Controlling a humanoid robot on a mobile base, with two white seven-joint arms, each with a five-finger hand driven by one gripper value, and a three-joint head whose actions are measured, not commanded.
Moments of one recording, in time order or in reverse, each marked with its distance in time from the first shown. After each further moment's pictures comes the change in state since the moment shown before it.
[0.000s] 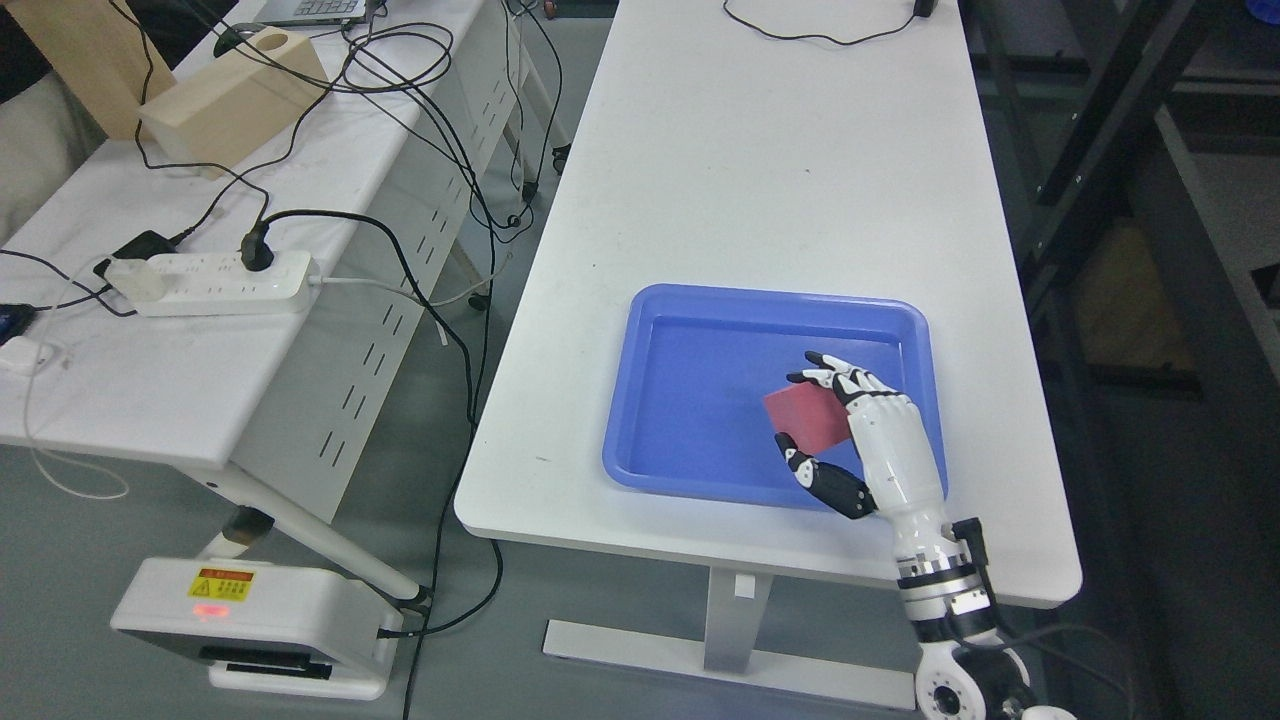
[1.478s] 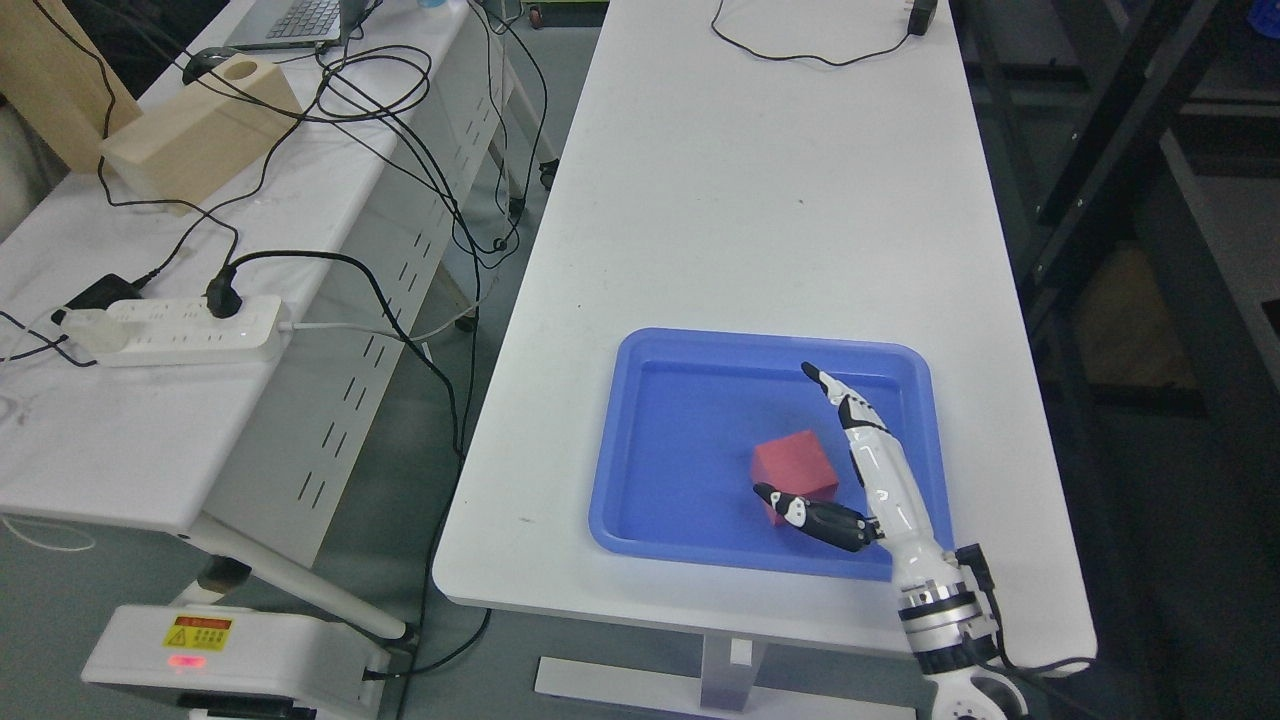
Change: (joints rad) left arm 0.000 0.000 0.000 0.000 0.000 0.000 0.000; right arm 0.059 0.000 -0.027 -0.024 -0.359 -0.072 0.198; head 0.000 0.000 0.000
